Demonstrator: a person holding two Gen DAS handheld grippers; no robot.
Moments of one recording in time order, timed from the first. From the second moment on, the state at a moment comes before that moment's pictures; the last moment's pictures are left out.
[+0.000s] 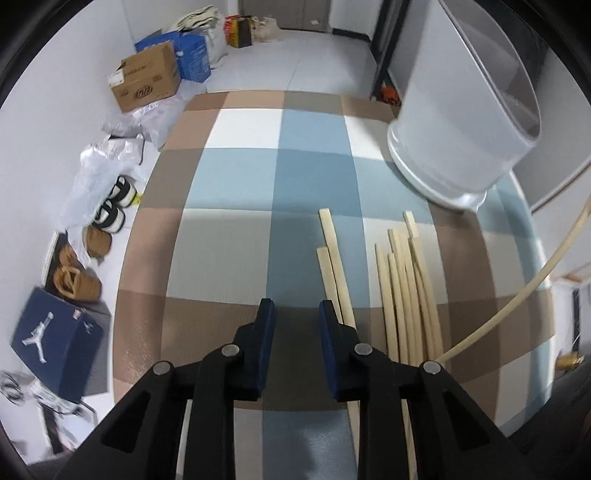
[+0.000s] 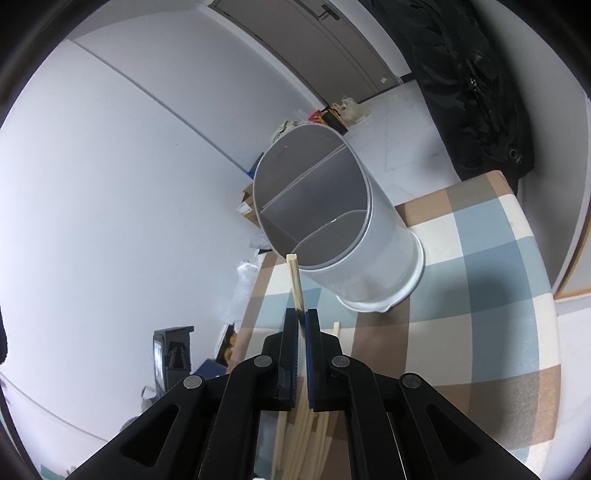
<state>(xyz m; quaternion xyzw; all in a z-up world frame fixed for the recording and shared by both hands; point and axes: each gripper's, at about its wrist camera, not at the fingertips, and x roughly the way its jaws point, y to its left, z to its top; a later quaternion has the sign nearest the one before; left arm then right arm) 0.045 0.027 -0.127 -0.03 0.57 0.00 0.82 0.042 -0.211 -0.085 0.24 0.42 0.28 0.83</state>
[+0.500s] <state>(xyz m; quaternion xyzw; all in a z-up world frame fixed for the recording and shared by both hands) 0.048 0.032 -0.128 -0.08 0.58 -0.03 0.81 0.044 -0.212 -0.085 0.25 0.43 0.28 0.82</state>
